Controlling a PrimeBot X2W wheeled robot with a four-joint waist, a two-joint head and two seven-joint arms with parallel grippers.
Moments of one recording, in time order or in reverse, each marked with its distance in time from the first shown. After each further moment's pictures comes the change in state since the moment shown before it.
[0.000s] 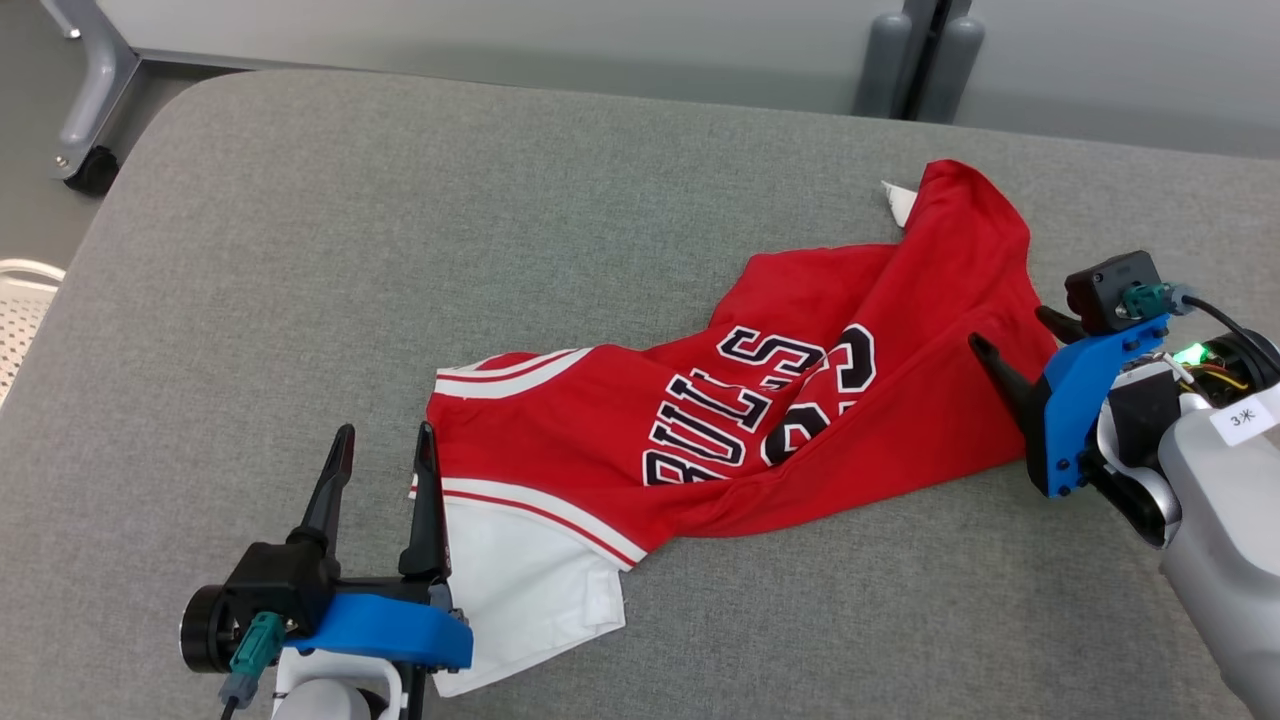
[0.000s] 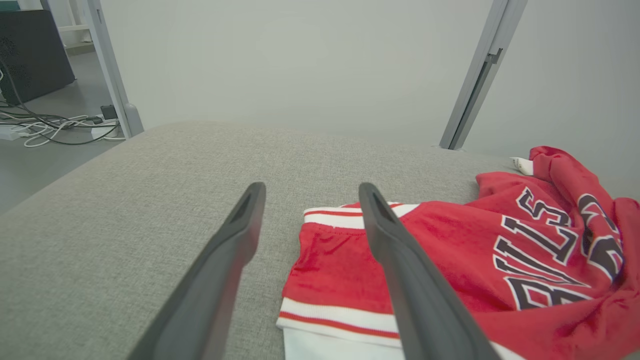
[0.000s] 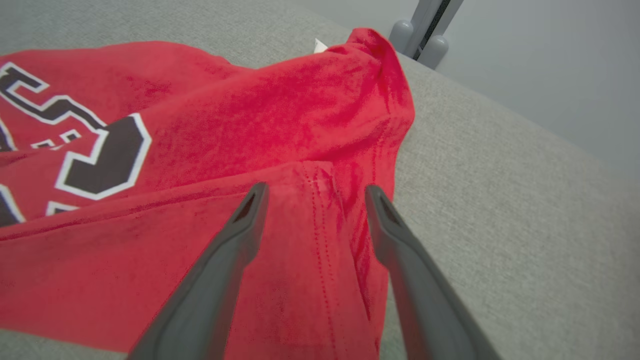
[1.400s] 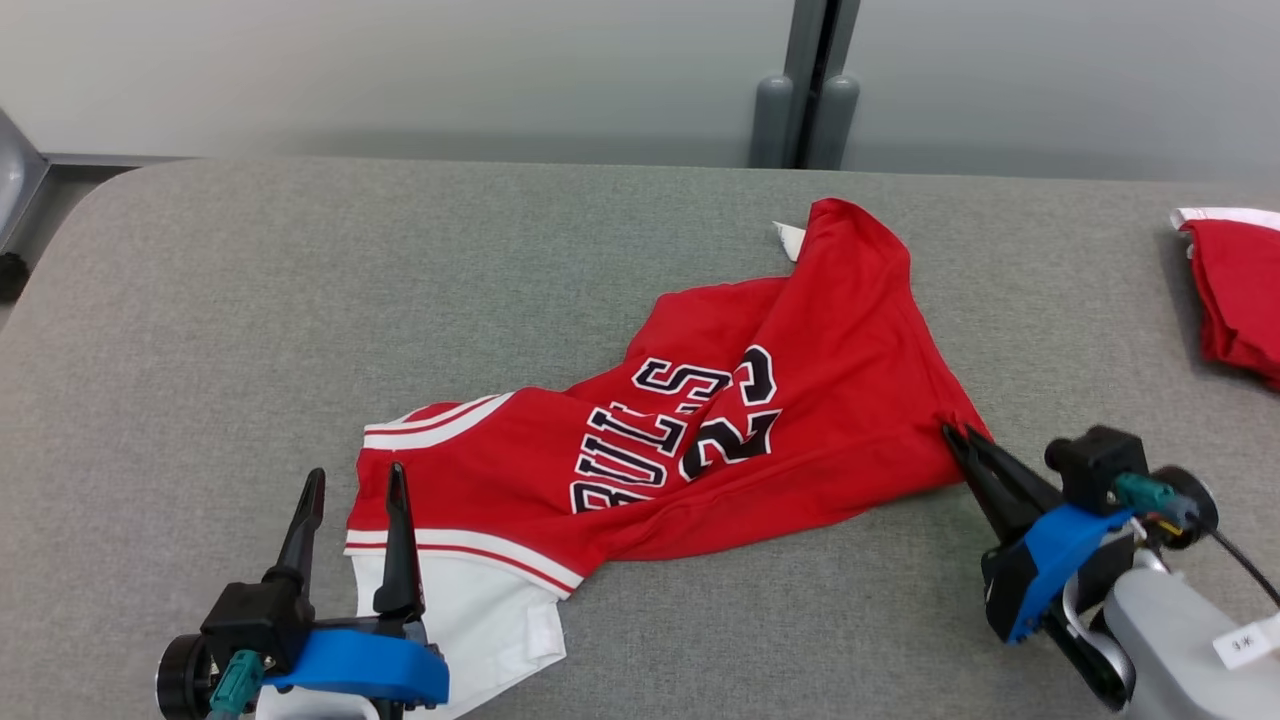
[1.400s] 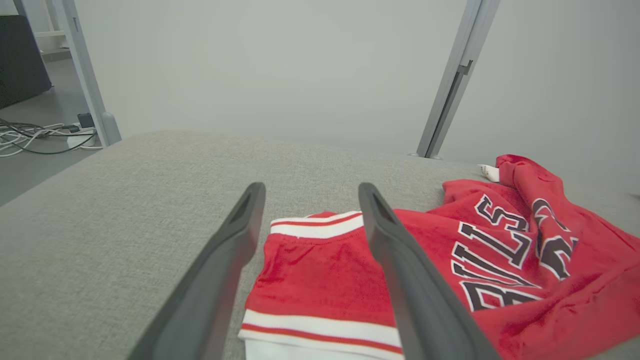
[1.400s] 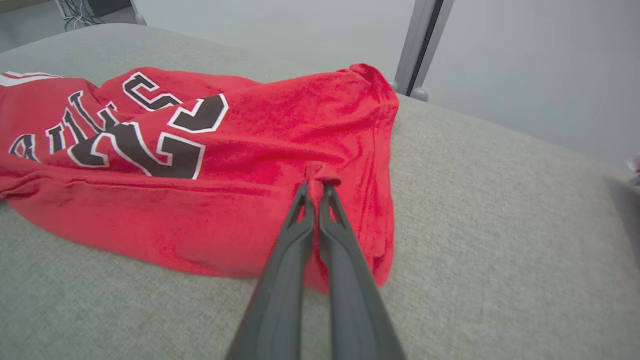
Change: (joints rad) left arm 0.051 0.000 0.042 0.001 0.006 0.008 0.000; right arm 0.154 -0.005 0.182 0.039 0.120 0.000 -0.483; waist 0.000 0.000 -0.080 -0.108
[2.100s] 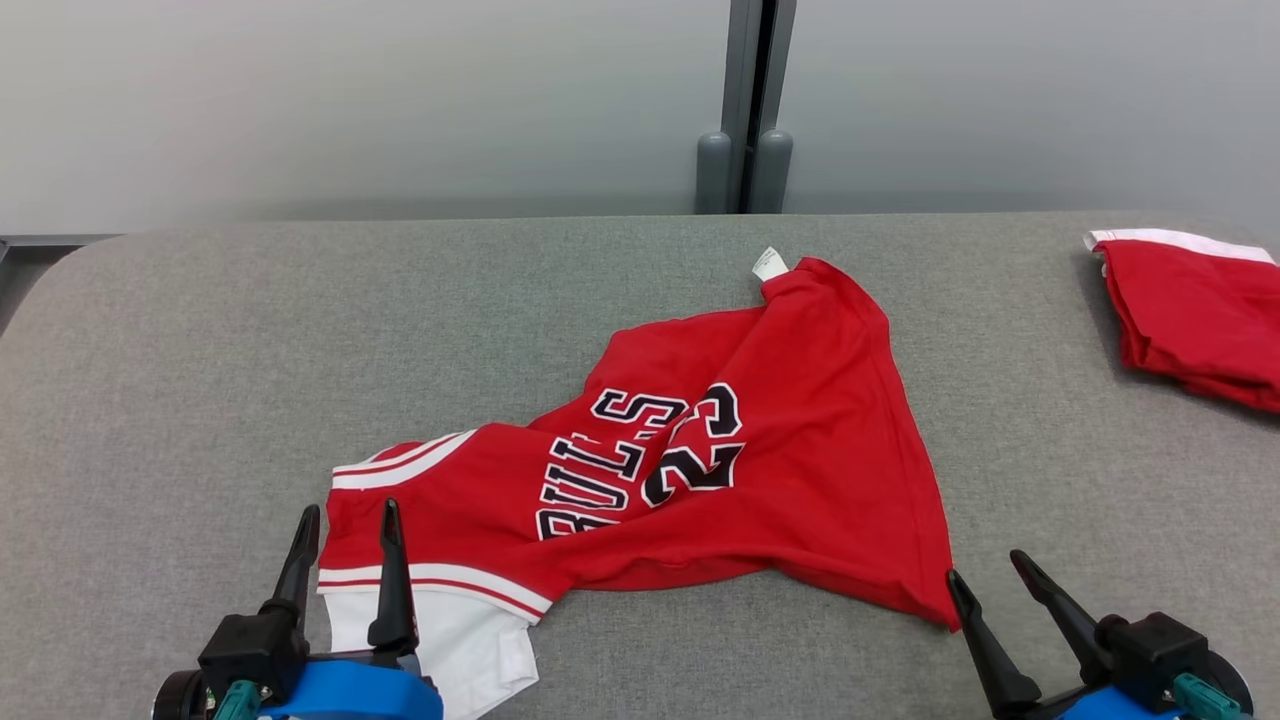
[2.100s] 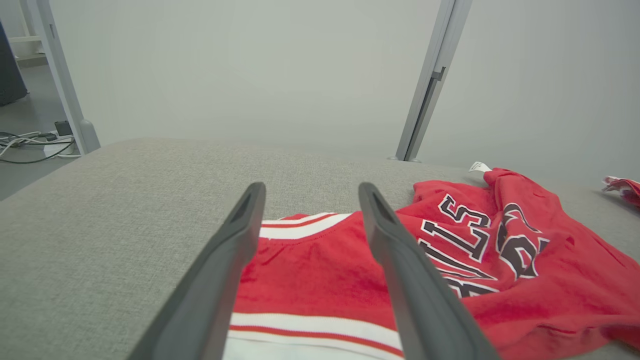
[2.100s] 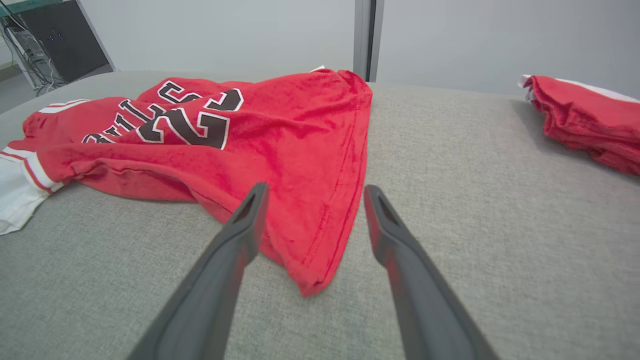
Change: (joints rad) left arm 0.053 0.000 0.016 0.000 0.004 -0.010 0.000; right arm 0.508 0.123 -0.367 -0.388 -0.187 0.000 -0.003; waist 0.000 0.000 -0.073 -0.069
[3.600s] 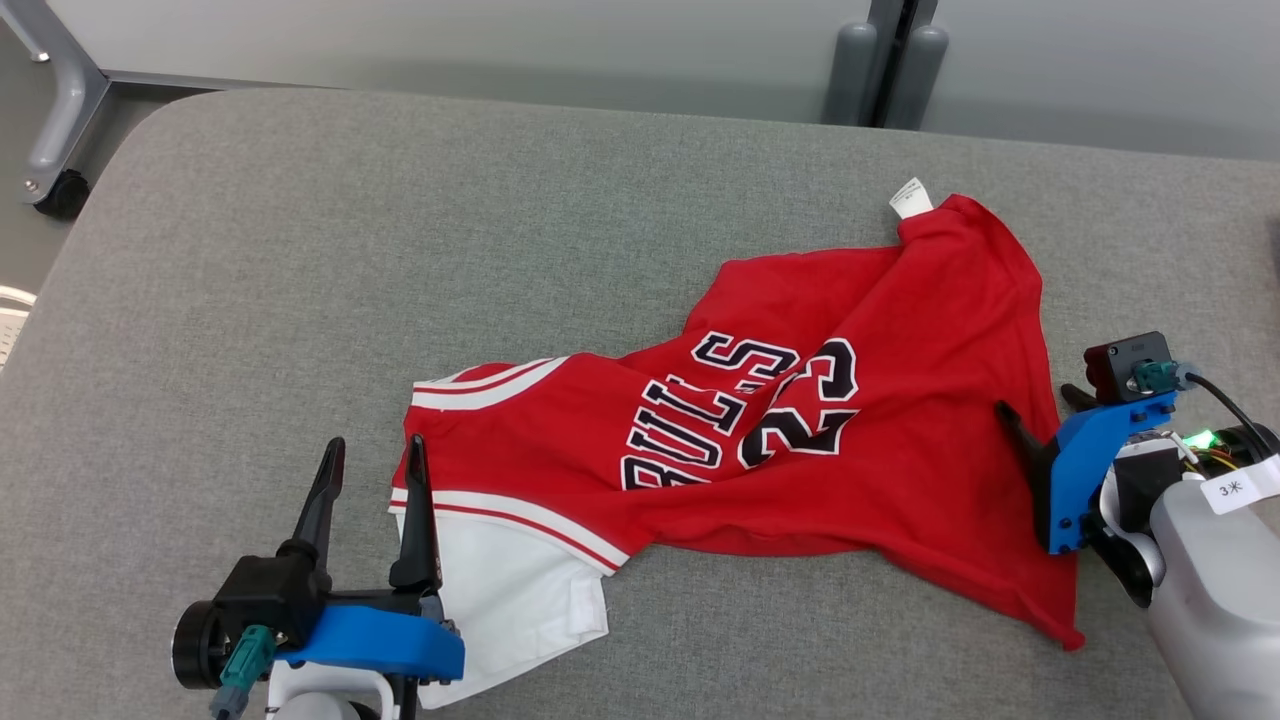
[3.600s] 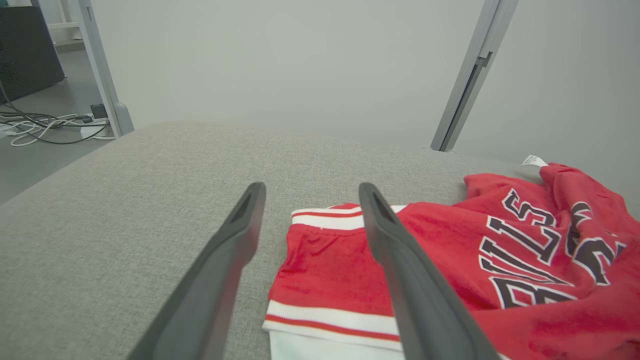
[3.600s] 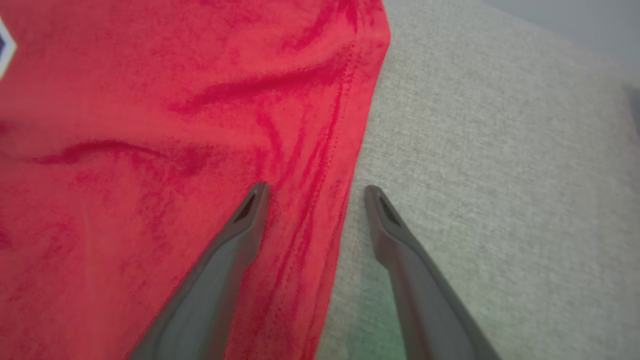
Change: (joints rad) left arm -0.088 0.000 -0.046 -0.009 -0.017 -0.002 0.000; right arm -0.615 -0.031 0.045 0.575 -0.046 0.000 0.382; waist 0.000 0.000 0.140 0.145
